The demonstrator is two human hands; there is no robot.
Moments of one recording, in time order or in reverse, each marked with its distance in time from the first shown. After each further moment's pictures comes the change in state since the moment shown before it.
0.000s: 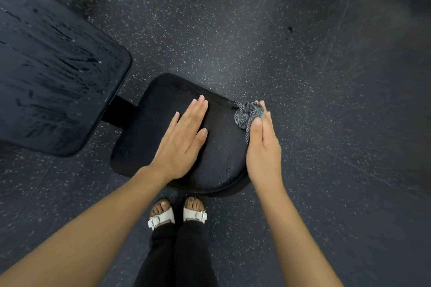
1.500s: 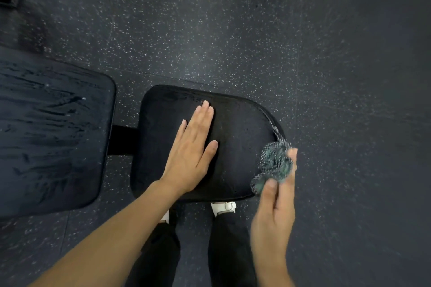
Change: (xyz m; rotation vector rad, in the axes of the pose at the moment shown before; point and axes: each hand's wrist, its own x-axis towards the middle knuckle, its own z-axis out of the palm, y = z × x) left_hand 0.010 -0.031 -0.022 0.101 -0.197 0.224; right_hand -0.108 0.017 0.073 0.182 0.523 0.092
